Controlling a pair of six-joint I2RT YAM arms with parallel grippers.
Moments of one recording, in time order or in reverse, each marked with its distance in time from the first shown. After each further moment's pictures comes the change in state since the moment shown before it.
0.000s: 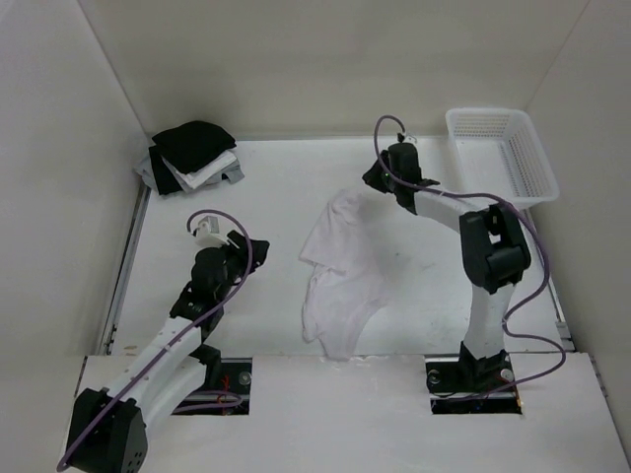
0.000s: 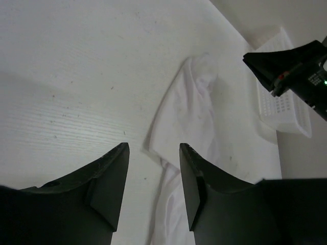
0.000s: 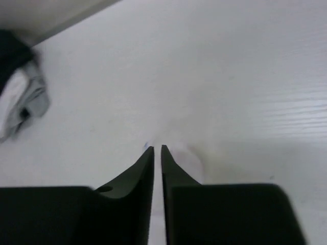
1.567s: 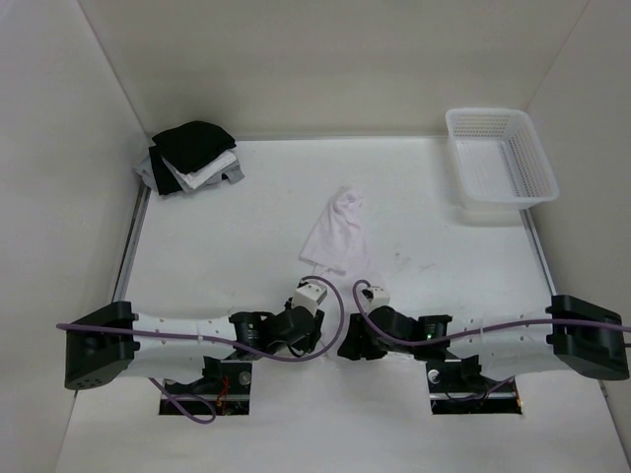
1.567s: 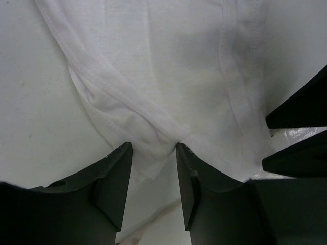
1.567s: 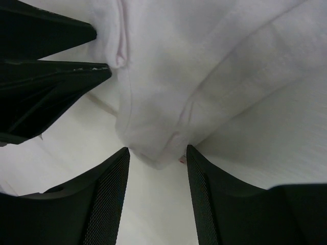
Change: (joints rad) left arm -0.980 0.329 0.082 -0.293 -0.304 0.166; right arm 0.935 -0.792 -0.985 -0.148 0.108 0.486
